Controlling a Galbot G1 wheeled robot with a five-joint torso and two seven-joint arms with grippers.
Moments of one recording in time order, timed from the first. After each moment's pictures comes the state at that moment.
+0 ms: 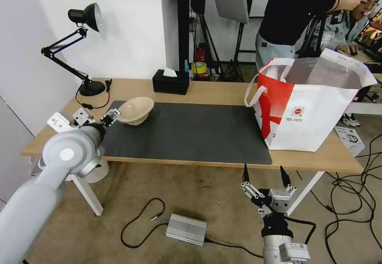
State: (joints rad) left arm 0.80 -0.85 -0.32 -2.06 -1.66 0.24 -1.10; right arm -1.71 1.10 0.15 2.27 0.01 0.16 0.67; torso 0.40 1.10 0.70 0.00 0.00
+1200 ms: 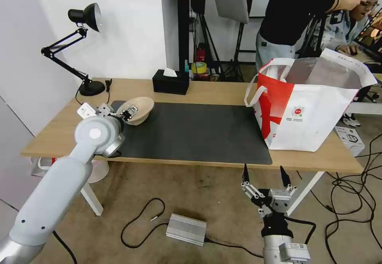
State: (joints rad) left arm 0.61 -0.96 -0.17 -1.87 -1.68 0.24 -1.14; right arm -1.71 1.10 0.15 2.27 0.01 0.16 0.67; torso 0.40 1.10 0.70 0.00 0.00
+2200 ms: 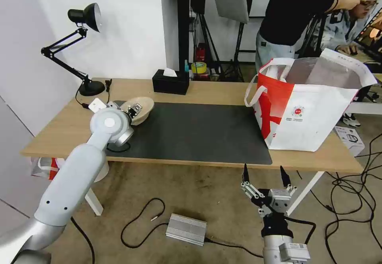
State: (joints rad) left arm 0.51 -1.04 -0.13 -1.73 -1.65 0.24 -1.19; right arm -1.71 1.10 0.15 2.27 0.01 0.16 0.67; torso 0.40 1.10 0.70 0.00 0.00
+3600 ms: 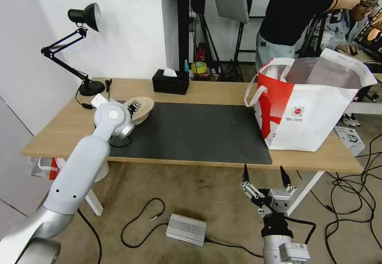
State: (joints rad) left arm 0.48 -1.08 -0.13 -1.66 -1.63 0.23 -1.18; right arm -1.71 1.10 0.15 2.27 0.01 0.16 0.67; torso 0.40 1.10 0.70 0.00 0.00
